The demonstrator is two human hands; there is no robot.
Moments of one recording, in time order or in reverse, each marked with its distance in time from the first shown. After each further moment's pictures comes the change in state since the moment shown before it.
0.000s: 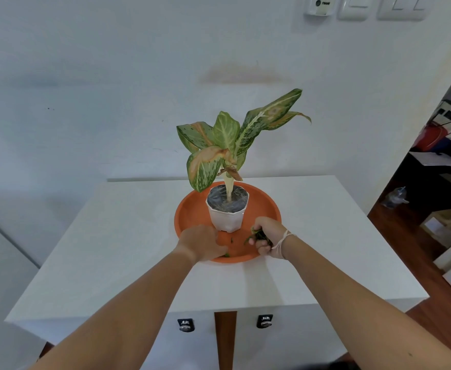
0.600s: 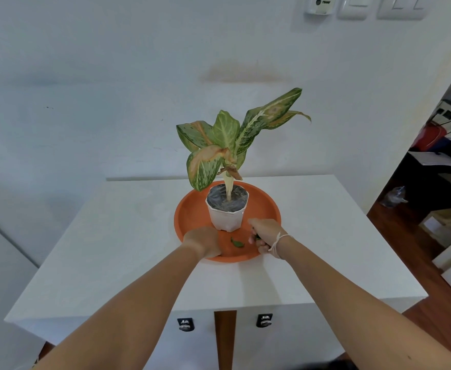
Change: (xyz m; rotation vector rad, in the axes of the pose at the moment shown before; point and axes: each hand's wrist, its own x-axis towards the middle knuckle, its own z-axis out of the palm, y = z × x) left_hand 0.011 0.007 0.002 0.130 -0.167 -0.060; right_hand -0.002 -0.001 0.008 -0.240 0.148 -0.087
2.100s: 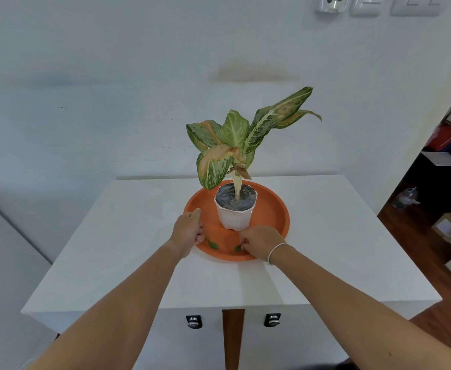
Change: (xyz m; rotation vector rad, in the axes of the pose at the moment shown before) left_hand -0.008 -0.040 -0.007 -1.601 0.230 -0.302; right_hand 0.003 0.011 0.024 -1.326 0.022 -0.632
